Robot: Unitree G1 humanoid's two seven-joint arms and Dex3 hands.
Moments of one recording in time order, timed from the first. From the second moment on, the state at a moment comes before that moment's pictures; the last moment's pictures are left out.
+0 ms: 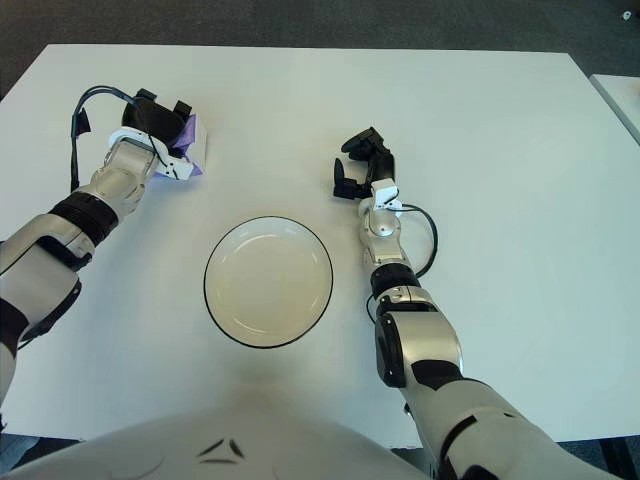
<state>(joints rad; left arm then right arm) -0.96 0.52 -0.79 0.90 1.10 0.14 0.10 -0.64 -0.06 -0.13 1.03 -0.05 -0.58 -0.19</state>
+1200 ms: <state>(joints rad) -1.00 0.57 -0.62 0.94 0.91 -0.20 0.23 -0.64 -0.06 -0.15 1.03 -0.05 -0.58 -0.17</state>
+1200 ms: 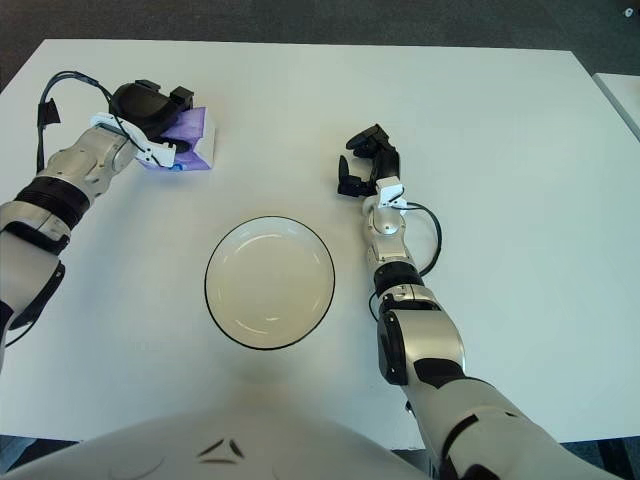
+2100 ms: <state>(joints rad) -0.93 0.48 -0.39 0.84 0.58 -0.28 0.14 -0.65 -0.07 -0.15 1.03 -0.05 -0.58 -0.15</state>
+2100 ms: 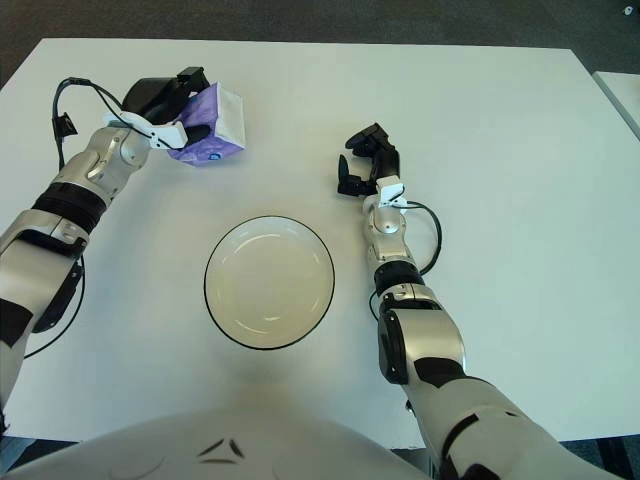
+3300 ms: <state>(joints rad) -0.88 0.39 -0.22 0.73 0.31 -0.27 -0.04 -0.65 -0.08 -0.15 1.03 -0.05 -0.58 -0.15</state>
